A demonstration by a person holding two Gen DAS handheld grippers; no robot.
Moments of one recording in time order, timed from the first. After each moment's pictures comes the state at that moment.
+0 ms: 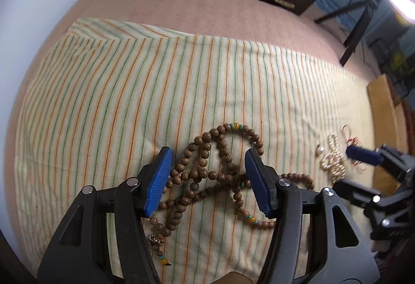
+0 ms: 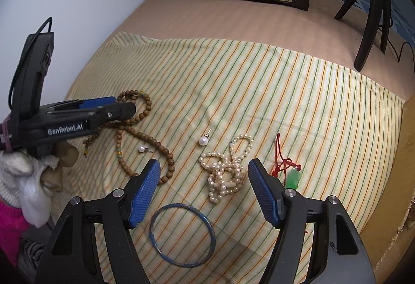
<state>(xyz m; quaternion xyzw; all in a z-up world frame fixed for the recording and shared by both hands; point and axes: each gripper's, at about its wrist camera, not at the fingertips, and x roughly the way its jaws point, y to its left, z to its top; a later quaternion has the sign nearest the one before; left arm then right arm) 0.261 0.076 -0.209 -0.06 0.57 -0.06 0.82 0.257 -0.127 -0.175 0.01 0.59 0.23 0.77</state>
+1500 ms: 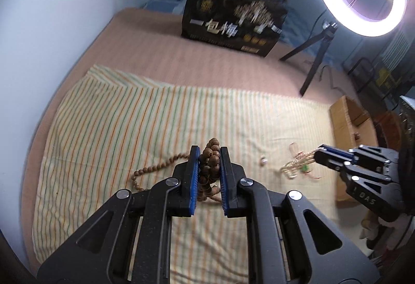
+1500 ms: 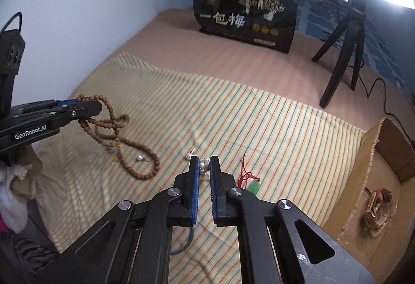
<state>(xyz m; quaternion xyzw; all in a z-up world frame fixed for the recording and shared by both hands) 0.223 0.066 -0.113 -0.09 0.47 -0.08 0.87 0.242 -0.143 -0.123 -0.04 0.52 0.21 0.83</state>
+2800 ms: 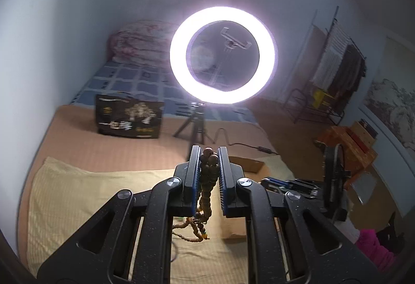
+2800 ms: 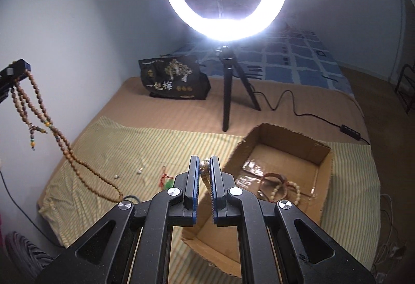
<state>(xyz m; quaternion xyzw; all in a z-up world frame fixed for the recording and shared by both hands) 0.156 -0.060 0.083 -0.09 0.30 -0.23 0.92 0.186 -0.317 -0.020 0.04 0.42 0.13 0.90</state>
